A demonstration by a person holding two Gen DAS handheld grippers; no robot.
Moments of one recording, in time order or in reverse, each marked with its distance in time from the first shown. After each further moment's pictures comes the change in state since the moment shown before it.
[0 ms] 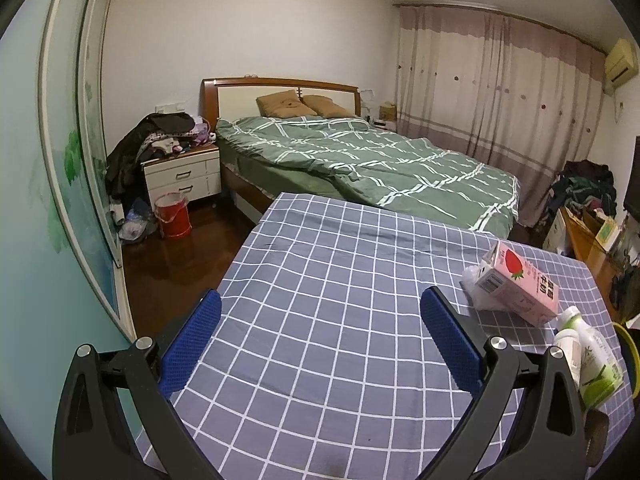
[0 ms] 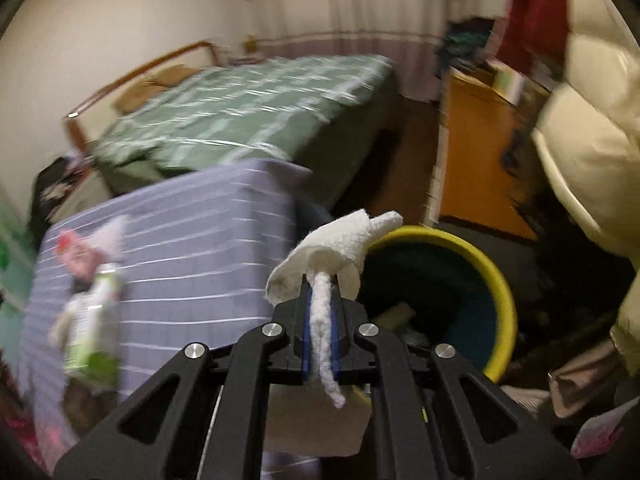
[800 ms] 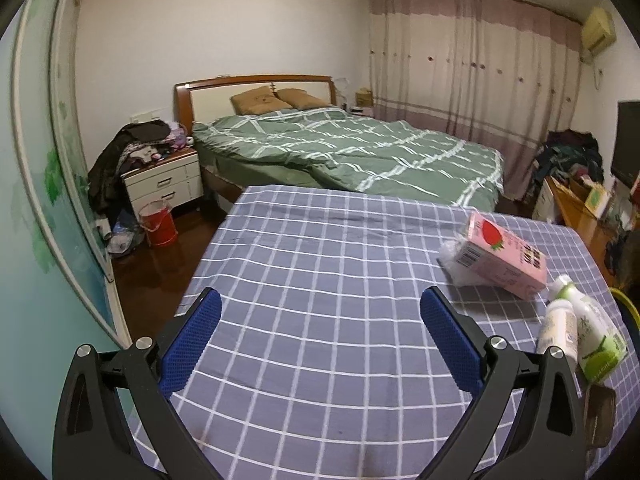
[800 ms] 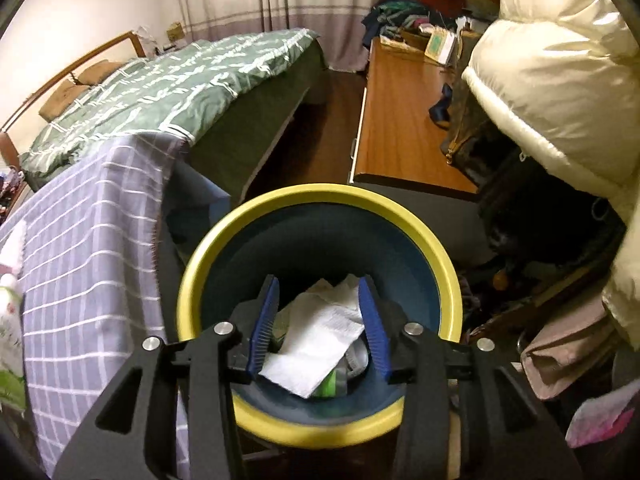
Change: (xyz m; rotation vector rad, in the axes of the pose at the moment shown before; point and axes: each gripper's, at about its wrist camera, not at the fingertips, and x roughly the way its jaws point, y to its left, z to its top) left arm 0.004 -0.032 -0.007 0.107 0.038 -0.052; right arm 0.050 -0.057 -0.019 0.096 0.048 -0.206
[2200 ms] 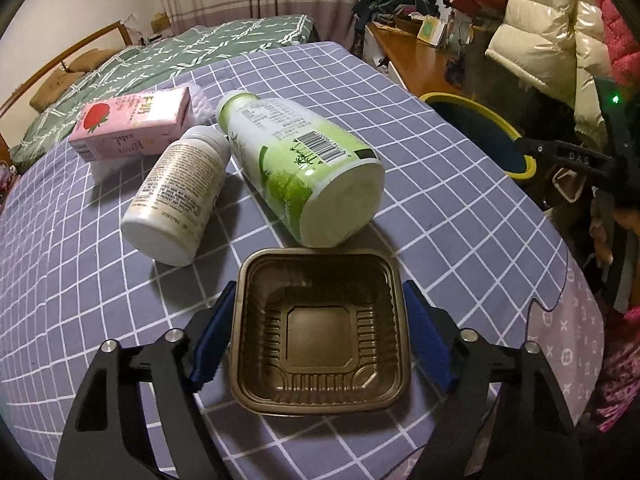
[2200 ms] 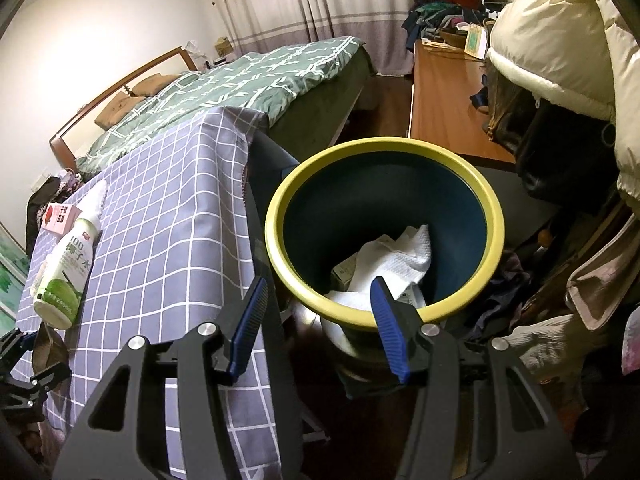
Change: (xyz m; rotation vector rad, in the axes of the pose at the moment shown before) left arm -0.021 -0.239 -0.088 0.481 0.399 -0.486; right arm -0.049 0.003 -0.074 0.007 -0.032 0.227
